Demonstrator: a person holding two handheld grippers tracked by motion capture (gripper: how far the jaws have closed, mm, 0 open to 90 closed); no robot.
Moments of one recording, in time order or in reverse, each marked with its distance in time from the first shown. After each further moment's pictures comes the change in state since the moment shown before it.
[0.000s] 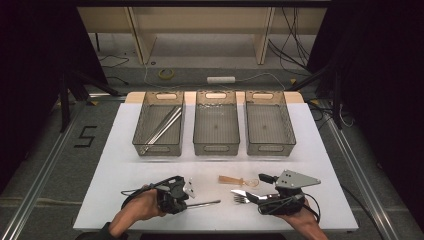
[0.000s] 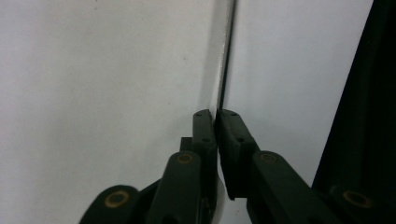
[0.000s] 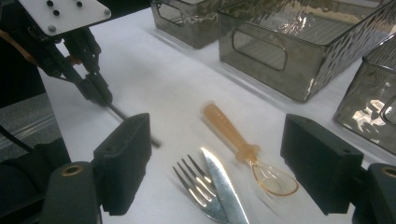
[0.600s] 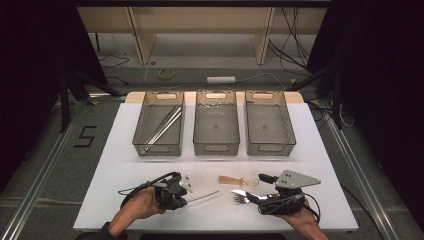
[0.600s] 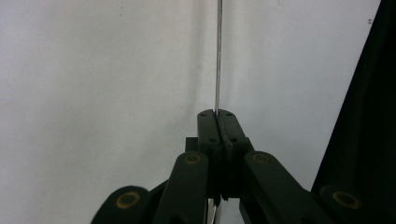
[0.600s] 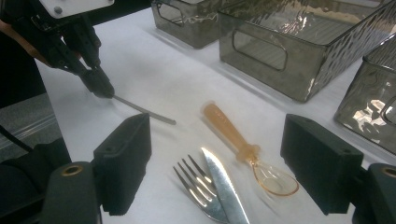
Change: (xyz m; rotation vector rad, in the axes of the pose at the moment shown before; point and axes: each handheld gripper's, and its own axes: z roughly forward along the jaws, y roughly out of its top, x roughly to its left) left arm 0.006 -0.003 -0.005 -0.052 0.003 -0.080; right arm 0.000 0.000 0.000 -0.001 0.002 0.001
